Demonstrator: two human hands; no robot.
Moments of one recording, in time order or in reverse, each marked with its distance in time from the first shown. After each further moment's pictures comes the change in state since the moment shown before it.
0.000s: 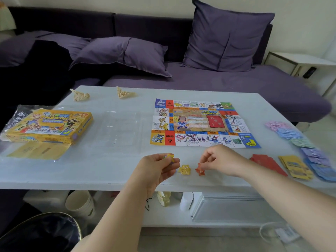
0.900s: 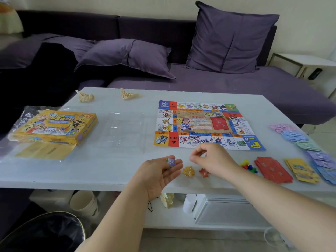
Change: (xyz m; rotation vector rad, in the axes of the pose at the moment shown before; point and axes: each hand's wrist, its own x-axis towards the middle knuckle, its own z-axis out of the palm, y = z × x) left_hand -0.004 0.002 -0.003 -0.193 -0.022 -0.125; right_hand 0.003 -0.029 0.023 0.109 0.243 -0.108
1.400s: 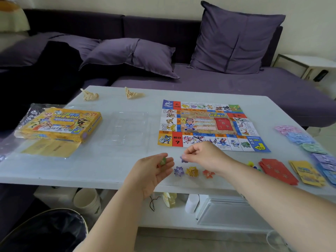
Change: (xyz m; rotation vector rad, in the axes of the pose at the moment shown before) left_hand 0.002 0.006 -0.019 0.011 0.087 0.110; right_hand 0.013 -0.019 0.011 0.212 -0.209 0.037
